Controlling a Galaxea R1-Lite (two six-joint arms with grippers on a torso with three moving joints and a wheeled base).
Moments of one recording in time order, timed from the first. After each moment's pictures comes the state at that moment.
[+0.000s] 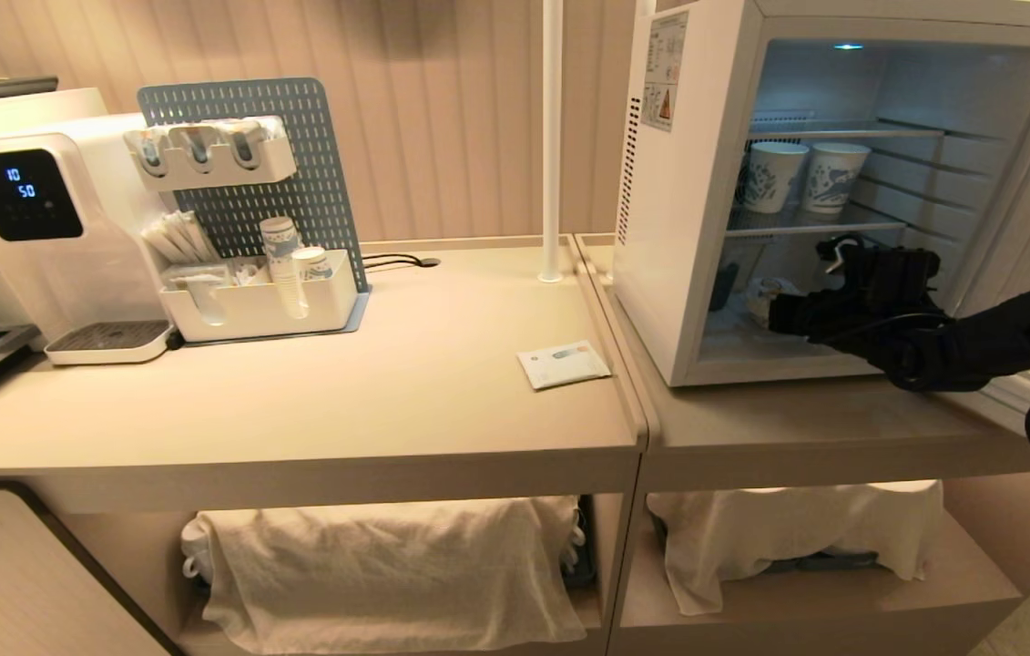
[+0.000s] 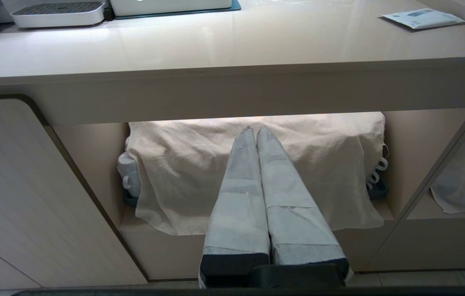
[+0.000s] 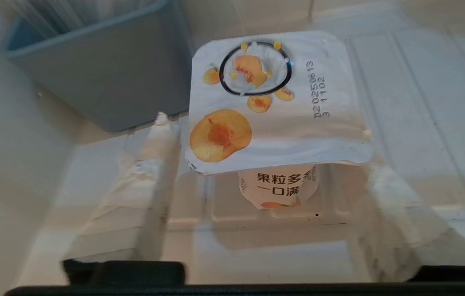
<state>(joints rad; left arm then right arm) 0.00 0.00 0.00 0.00 0.00 0.01 -0.08 2.36 -1.55 -0.57 0.21 0.12</state>
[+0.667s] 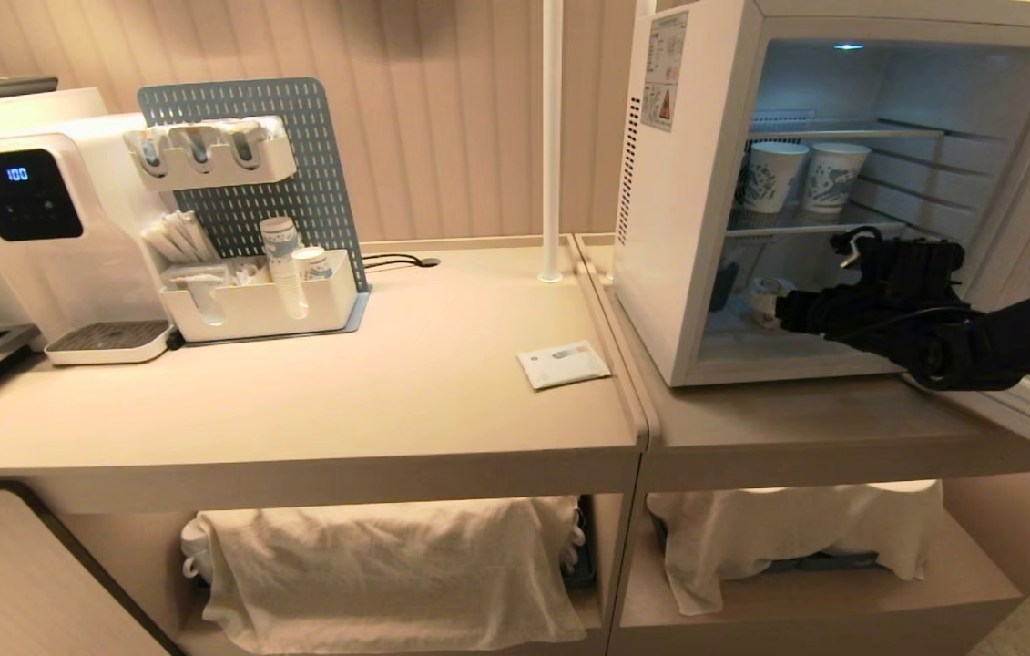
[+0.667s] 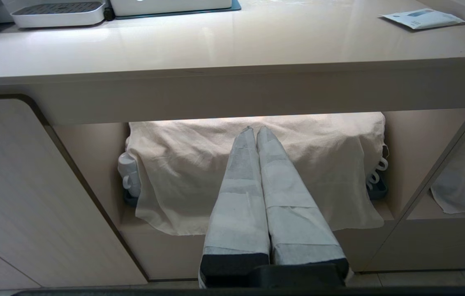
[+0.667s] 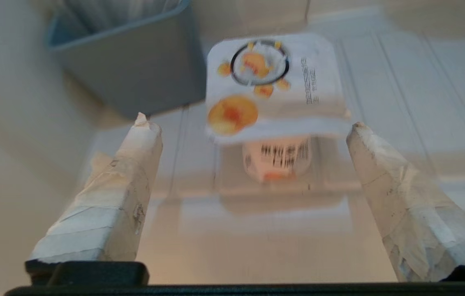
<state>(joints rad) 0.00 0.00 0.00 0.00 0.00 0.01 -0.08 2.26 -1.43 -0.57 0.21 0.09</state>
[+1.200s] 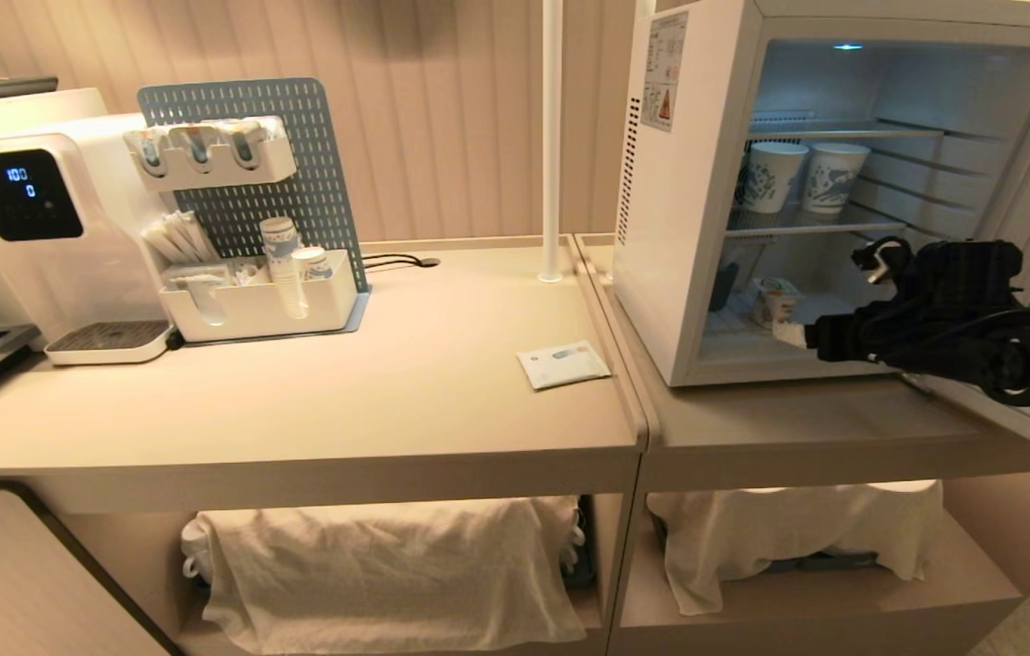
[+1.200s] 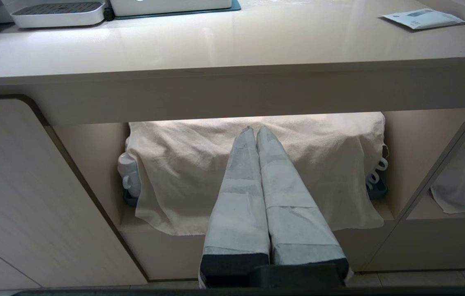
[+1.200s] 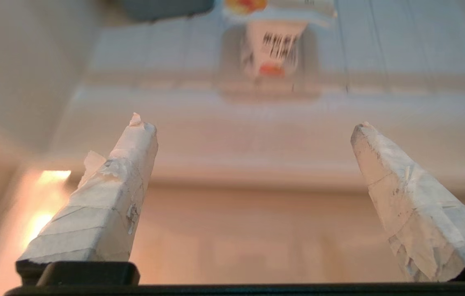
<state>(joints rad) 0.00 0.00 0.00 0.00 0.00 0.01 -0.09 2.03 -1.16 -0.47 0.20 -0.09</state>
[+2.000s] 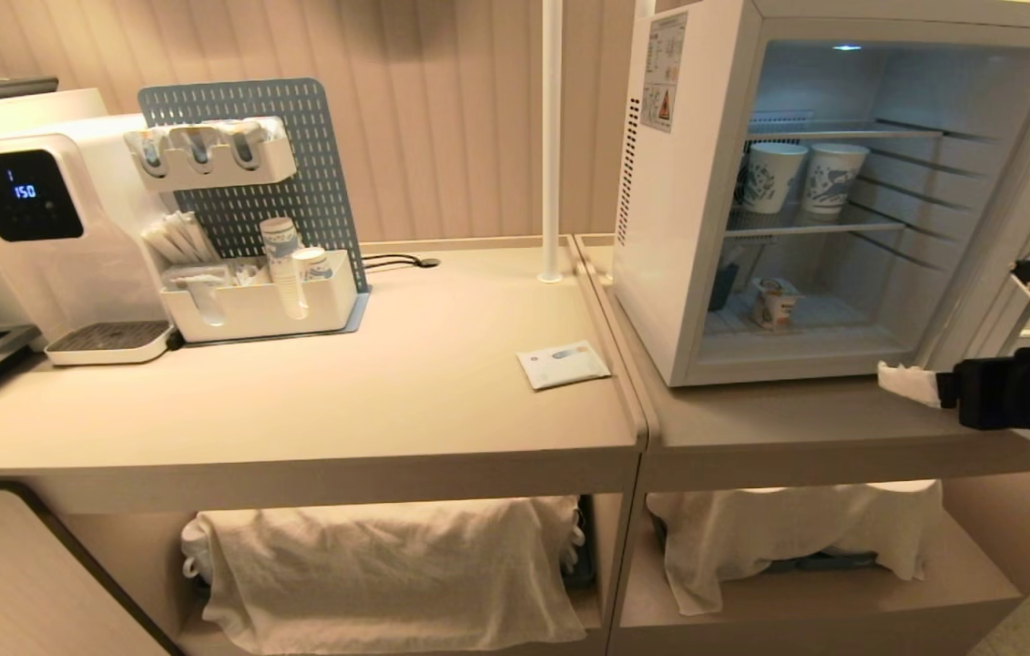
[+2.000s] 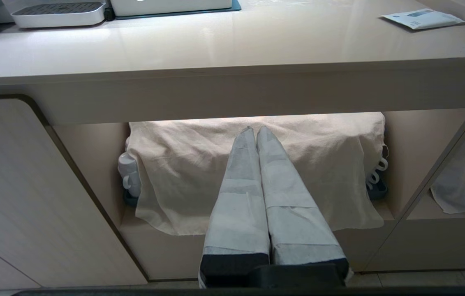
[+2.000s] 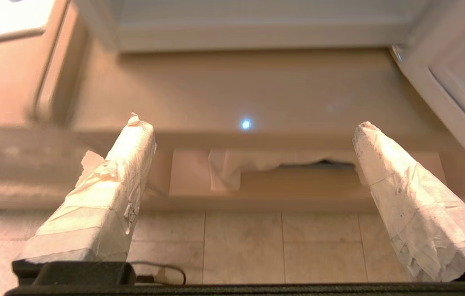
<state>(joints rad) 0.00 0.00 0.00 0.00 0.00 0.01 -0.07 1.41 -0.74 -0.21 0.10 -0.09</state>
